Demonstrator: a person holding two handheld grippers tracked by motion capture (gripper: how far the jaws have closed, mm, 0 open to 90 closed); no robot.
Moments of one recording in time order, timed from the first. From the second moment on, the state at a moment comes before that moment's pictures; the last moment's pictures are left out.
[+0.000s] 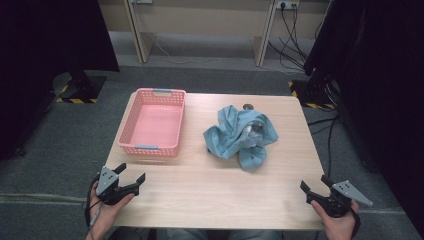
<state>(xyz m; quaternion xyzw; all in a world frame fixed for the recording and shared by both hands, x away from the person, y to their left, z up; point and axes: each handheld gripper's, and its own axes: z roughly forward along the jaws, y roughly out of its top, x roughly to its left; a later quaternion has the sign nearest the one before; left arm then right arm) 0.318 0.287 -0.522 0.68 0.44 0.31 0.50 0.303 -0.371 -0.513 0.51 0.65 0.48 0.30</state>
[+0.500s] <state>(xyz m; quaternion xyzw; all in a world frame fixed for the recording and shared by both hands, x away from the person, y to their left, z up) 0.323 0.278 -0.533 0.68 0.44 0.30 0.50 0.307 -0.370 -0.522 0.52 0.64 0.48 0.31</state>
